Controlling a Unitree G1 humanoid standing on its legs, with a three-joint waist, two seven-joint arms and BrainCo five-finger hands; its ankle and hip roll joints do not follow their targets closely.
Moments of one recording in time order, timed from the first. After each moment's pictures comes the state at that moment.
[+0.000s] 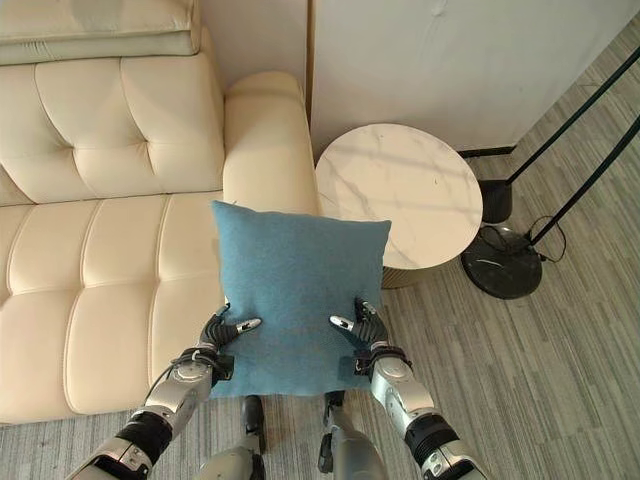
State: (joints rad) left arm -0.29 0.25 -0.35 0.67 -0.33 0.03 0.24; right arm -0.28 -0.23 0.41 0.58 0.57 -0.01 -0.22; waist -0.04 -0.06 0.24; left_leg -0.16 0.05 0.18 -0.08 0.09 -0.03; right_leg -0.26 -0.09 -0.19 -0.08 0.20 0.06
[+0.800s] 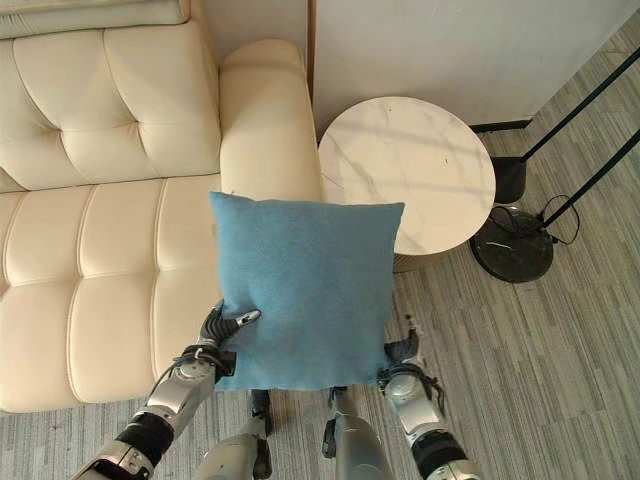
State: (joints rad) left arm -0.27 0.26 -0.34 0.58 -0.29 0.04 0.31; right arm -0.20 -0.20 0.23 0.59 -0.02 0.18 -0.51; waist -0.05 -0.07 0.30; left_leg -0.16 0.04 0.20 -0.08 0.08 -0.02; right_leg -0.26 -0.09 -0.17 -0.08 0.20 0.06
